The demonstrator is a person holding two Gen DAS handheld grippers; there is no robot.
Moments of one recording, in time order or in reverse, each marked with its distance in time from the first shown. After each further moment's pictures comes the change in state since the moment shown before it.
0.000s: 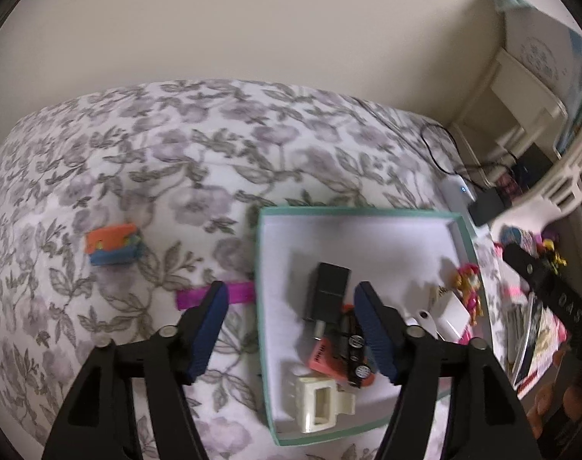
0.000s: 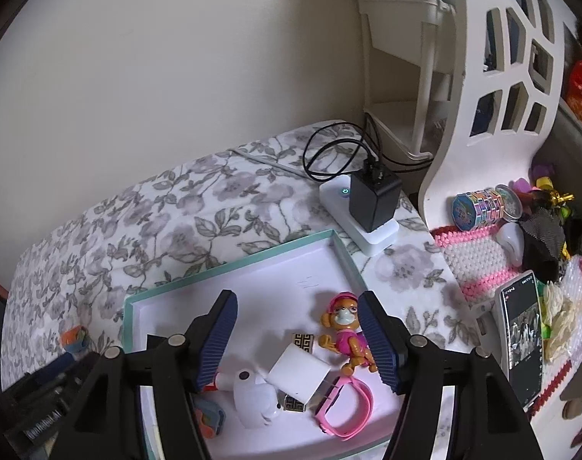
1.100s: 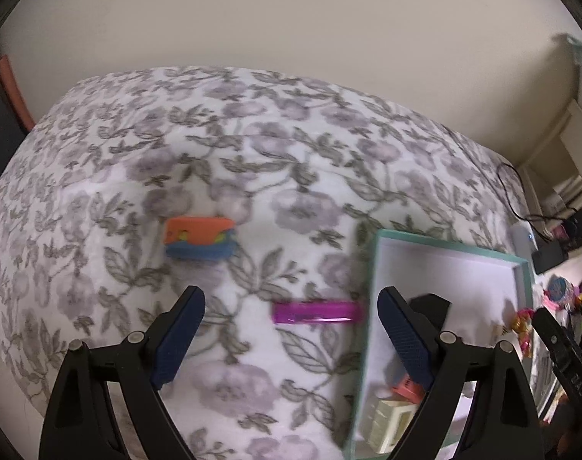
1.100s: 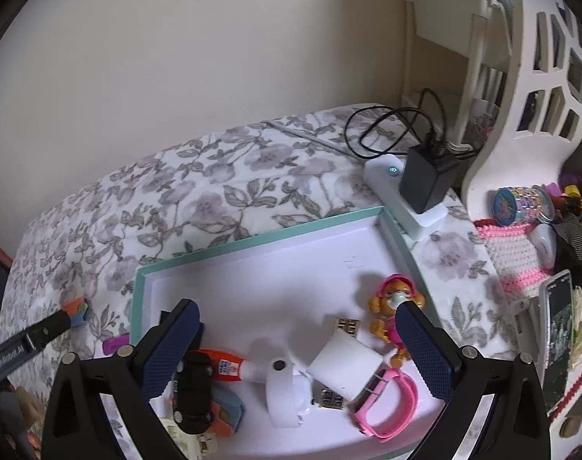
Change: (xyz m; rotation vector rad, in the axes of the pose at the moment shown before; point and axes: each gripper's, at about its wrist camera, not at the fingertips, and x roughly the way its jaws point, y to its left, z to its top) left arm 0.005 0.077 0.006 -0.173 -0.018 0.167; right arm 0.025 0.034 -0.018 -0.079 0.036 0.079
